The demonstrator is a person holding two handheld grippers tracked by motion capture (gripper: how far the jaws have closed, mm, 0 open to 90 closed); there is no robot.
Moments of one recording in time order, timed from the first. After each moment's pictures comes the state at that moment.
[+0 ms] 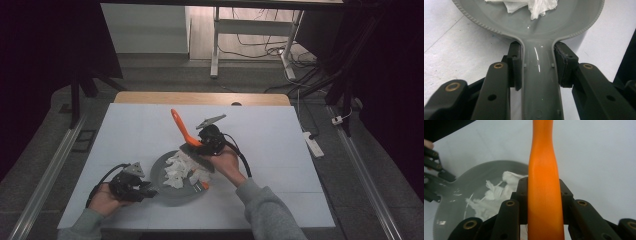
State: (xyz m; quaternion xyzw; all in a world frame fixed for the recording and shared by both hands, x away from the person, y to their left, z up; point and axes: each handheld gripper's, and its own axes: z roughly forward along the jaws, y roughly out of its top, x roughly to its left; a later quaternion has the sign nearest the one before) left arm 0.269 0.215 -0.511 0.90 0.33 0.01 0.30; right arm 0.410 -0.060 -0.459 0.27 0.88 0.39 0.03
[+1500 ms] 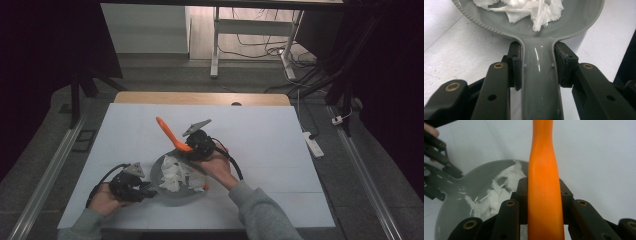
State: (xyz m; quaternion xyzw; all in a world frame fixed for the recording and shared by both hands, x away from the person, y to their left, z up) left arm 0.270 0.215 -0.512 0.90 0.32 0.01 0.30; right arm 0.392 -0.029 -0.463 0.22 0.90 0.37 0.05
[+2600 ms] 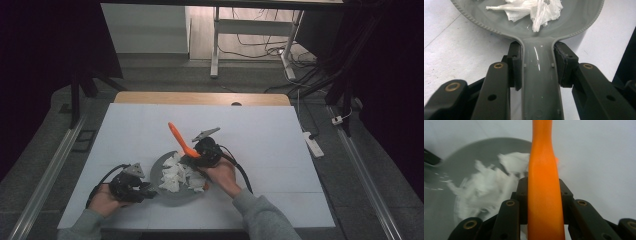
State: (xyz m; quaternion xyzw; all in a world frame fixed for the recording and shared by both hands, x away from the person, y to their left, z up) left arm 0.268 0.215 -0.512 0.90 0.32 0.01 0.29; right arm 0.384 -0.046 -0.493 0.27 0.89 0.36 0.04
